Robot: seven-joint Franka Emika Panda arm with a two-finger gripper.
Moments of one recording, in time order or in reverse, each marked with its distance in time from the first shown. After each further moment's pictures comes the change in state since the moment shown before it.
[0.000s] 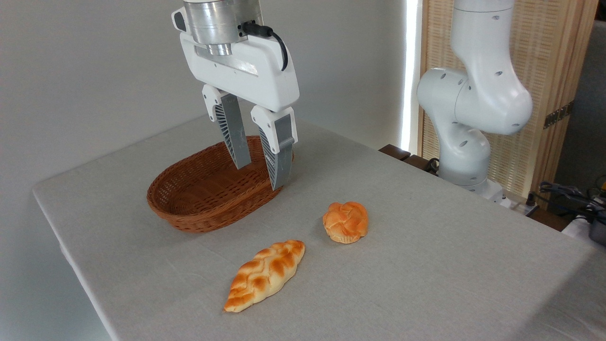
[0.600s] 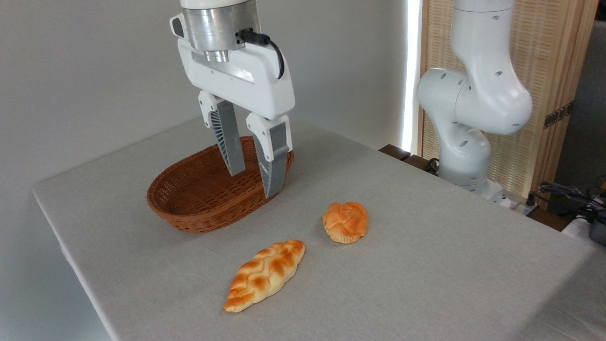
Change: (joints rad) arm -0.002 0.001 -0.003 -0.036 -0.001 0.080 0.000
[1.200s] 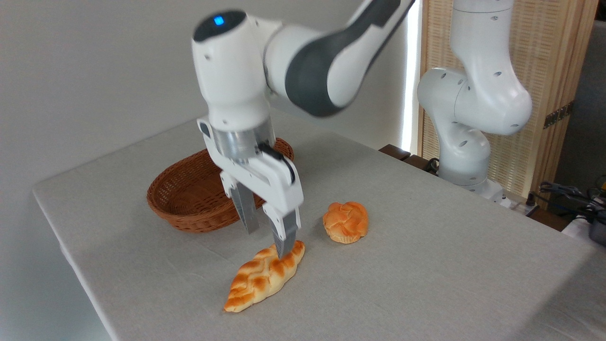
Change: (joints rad) arm -0.021 0.013 -0.011 -0.405 -0.065 0.369 0.000
